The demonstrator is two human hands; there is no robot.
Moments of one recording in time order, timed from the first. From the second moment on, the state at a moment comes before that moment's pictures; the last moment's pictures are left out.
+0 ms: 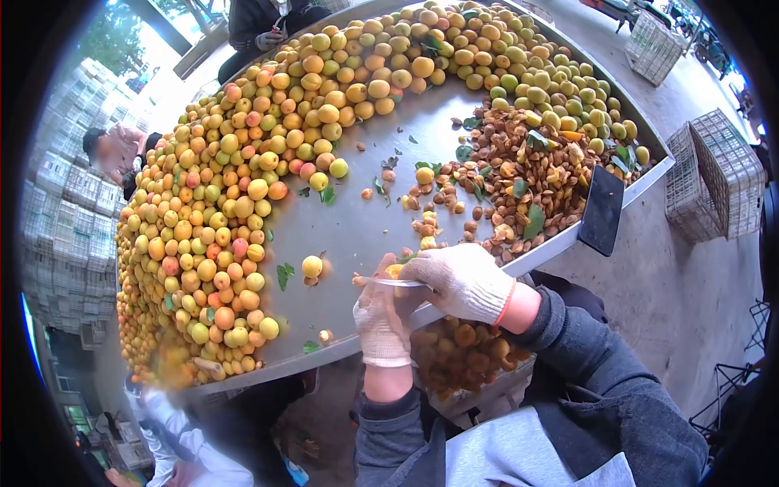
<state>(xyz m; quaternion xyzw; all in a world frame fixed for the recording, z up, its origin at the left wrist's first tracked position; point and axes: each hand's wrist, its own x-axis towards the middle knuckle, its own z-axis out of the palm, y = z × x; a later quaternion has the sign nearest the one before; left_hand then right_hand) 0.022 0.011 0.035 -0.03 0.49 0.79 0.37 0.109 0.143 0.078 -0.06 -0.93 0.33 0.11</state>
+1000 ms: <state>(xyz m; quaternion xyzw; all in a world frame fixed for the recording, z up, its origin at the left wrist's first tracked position) -0.045 -0.021 0.058 0.16 0.67 0.65 0.31 0.109 0.145 0.072 -0.17 -0.74 0.64 0.14</state>
